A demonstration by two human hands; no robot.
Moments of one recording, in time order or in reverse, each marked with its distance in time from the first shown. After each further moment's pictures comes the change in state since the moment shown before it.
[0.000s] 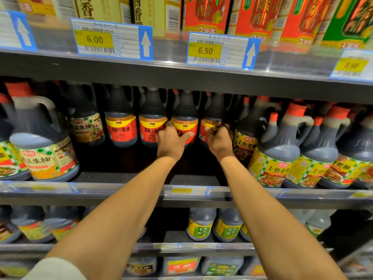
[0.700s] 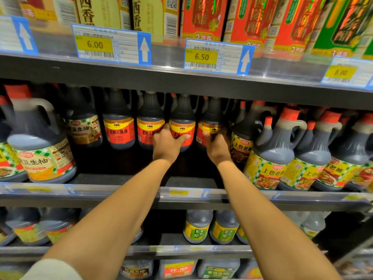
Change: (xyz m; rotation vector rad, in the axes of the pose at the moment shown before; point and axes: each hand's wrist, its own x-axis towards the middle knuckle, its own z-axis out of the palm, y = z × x) left_hand 0.007 -0.012 0.003 -0.034 0.005 0.056; right_hand -0.005 0.012 -0.001 -0.145 -0.015 -0.031
